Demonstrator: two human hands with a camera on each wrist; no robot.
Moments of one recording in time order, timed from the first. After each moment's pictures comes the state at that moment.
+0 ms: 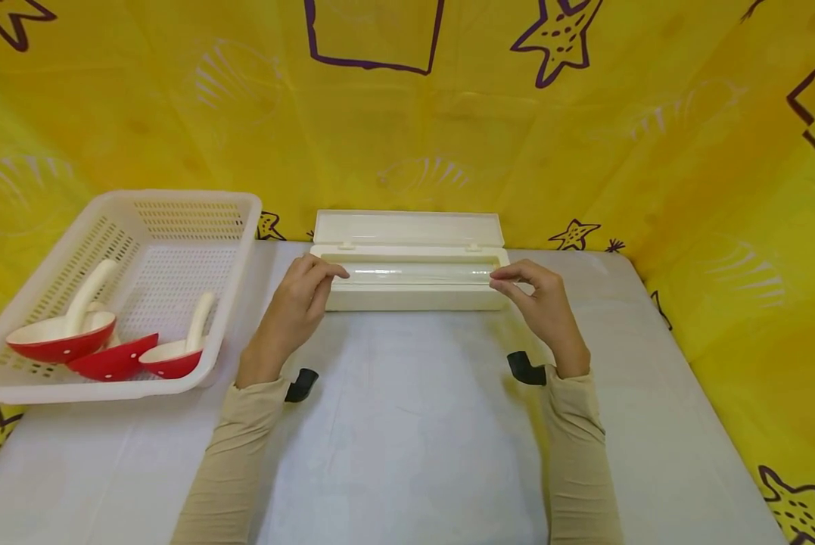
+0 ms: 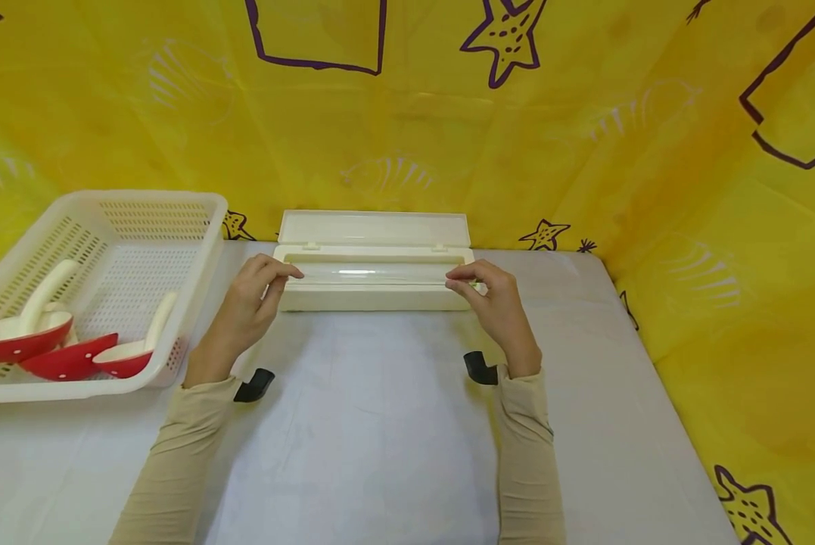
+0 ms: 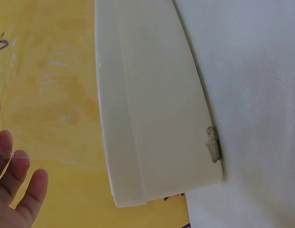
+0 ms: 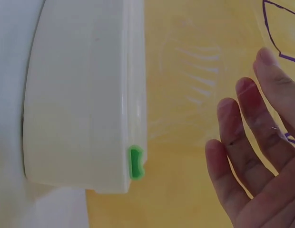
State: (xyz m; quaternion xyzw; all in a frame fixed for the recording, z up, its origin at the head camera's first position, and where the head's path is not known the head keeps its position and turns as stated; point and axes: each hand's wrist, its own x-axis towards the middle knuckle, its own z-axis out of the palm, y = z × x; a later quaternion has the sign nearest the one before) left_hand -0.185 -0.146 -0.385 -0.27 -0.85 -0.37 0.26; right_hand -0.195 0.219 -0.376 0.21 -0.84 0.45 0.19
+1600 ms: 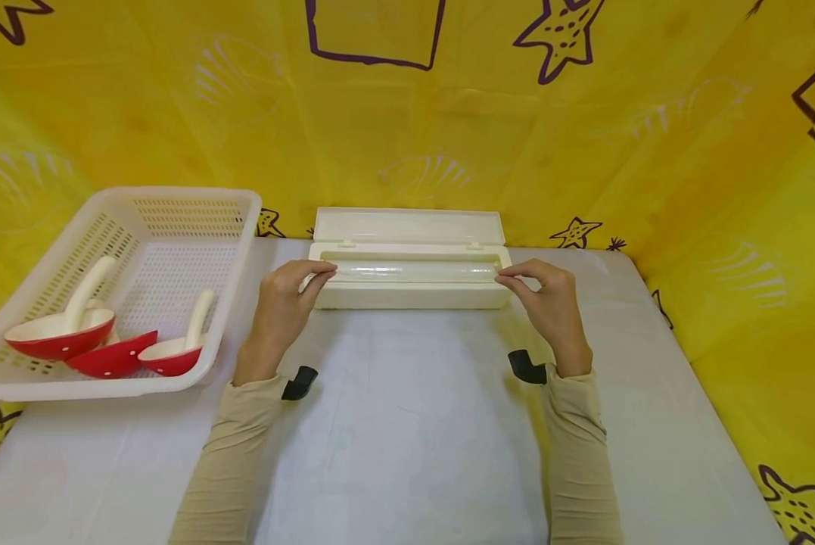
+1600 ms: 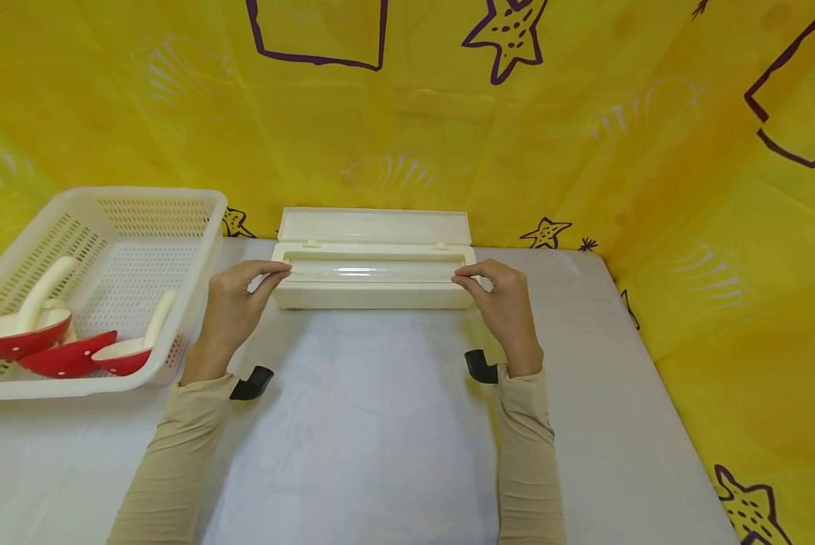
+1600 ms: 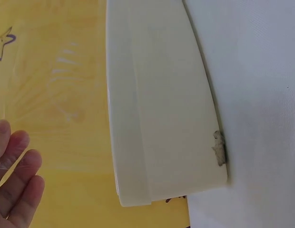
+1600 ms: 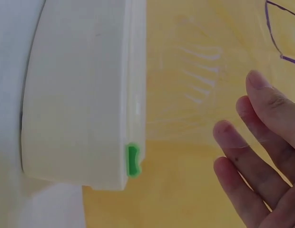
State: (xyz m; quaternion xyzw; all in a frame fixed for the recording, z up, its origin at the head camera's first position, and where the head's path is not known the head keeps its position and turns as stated) left_hand -0.187 -0.150 -0.382 -0.22 -0.84 -0.37 0.34; right_hand -0.196 0.221 -0.375 0.19 -0.85 0.42 0.26
